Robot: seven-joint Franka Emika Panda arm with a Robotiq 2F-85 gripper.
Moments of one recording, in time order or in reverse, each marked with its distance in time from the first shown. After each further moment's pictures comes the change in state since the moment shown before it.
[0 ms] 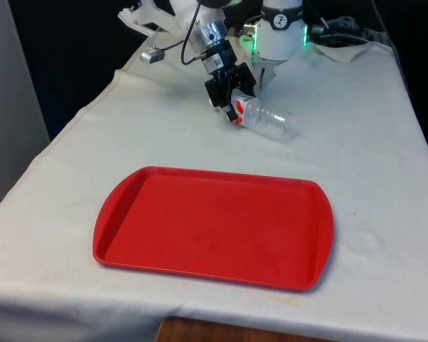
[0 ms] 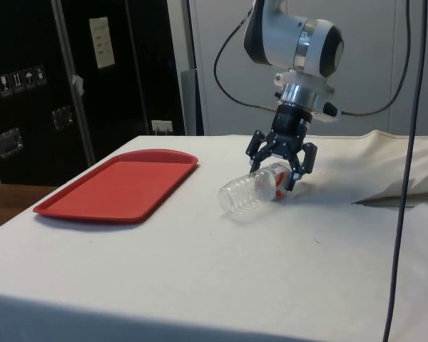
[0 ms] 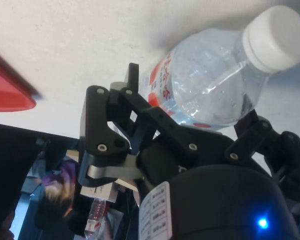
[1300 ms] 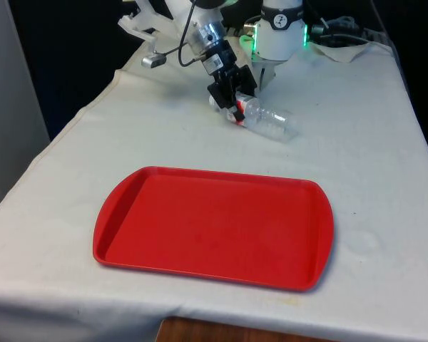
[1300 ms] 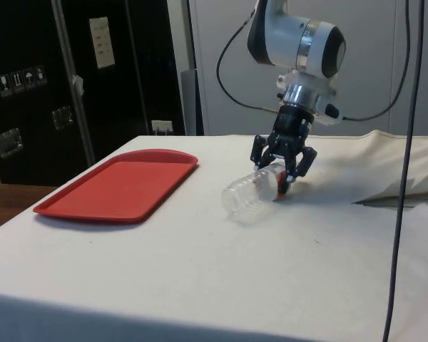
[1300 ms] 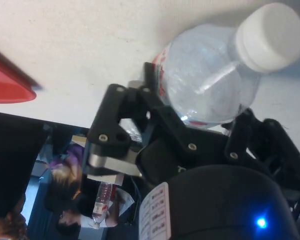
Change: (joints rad) arm -0.005 0.010 -0.027 0.002 0.000 -0.076 -0.018
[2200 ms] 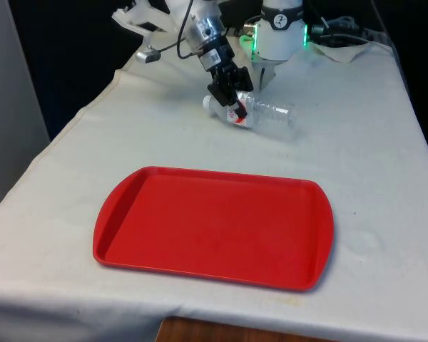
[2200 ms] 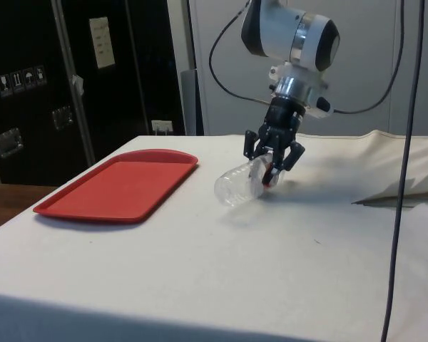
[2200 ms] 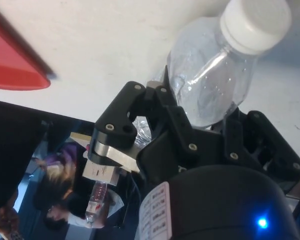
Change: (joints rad) arm 0.009 -0.028 0.000 0.025 -0.027 0.017 0.012
